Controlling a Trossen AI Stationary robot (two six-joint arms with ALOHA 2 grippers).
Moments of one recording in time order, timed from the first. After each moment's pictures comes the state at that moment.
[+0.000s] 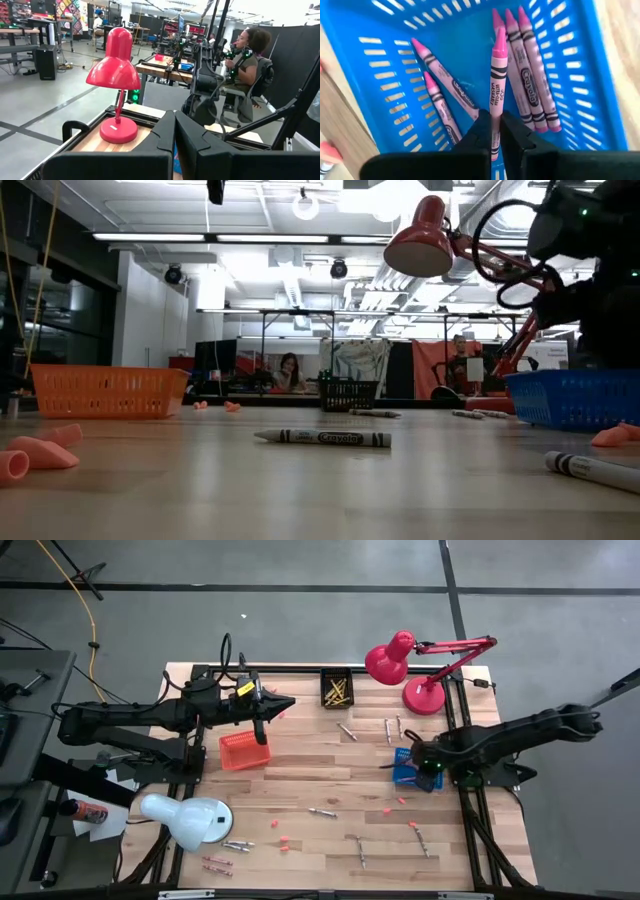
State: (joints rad) left arm 0.09 0.99 0.84 0.18 -0.12 -0.15; right arm 0.10 0.94 0.43 -0.82 -0.02 0.61
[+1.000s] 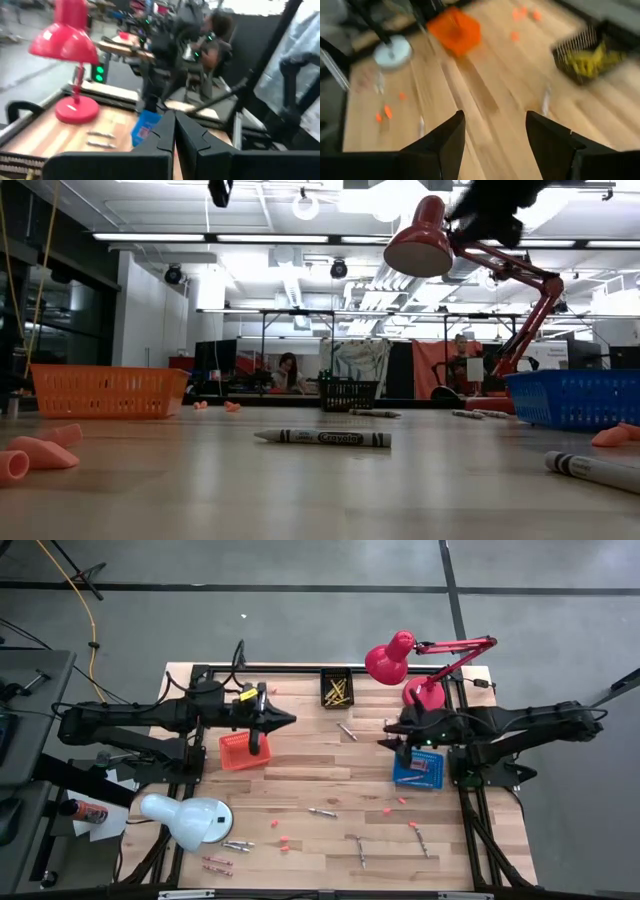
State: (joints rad) left arm 0.08 0.99 0.84 0.10 0.08 -0.23; right arm 0.10 0.94 0.87 -0.53 0.25 0.50
